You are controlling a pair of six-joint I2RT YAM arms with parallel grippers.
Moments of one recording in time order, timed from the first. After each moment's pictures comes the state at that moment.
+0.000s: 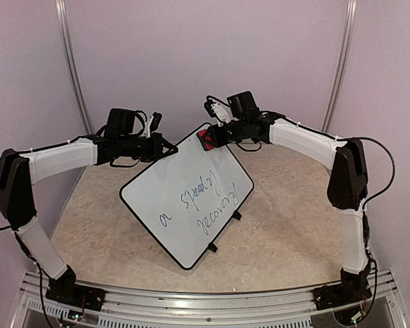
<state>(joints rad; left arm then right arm) -0.47 1.67 1.28 -0.09 0.53 -0.47 0.66 2.14 1.99 -0.39 -0.19 0.06</state>
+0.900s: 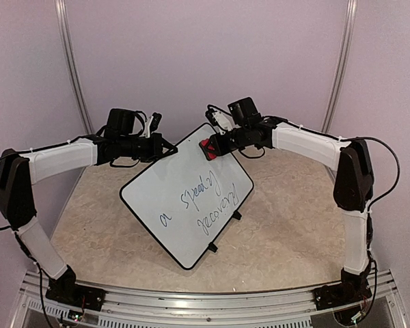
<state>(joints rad) -0.46 1.67 1.28 -0.09 0.52 -0.48 0.67 2.08 1.86 -0.40 -0.20 0.06</state>
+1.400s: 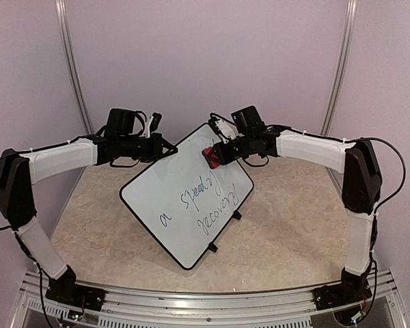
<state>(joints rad) -0.46 1.67 1.28 -0.09 0.52 -0.48 0.68 2.03 1.75 -0.33 -0.21 0.06</state>
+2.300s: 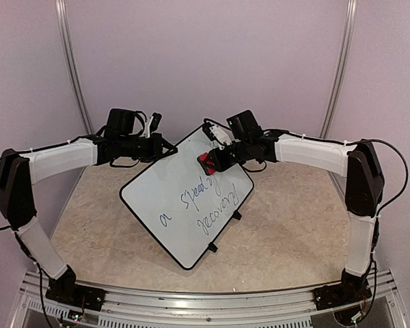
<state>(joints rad) -0.46 1.67 1.28 -0.09 0.52 -0.48 0.73 2.00 1.70 -0.32 -0.20 0.04</state>
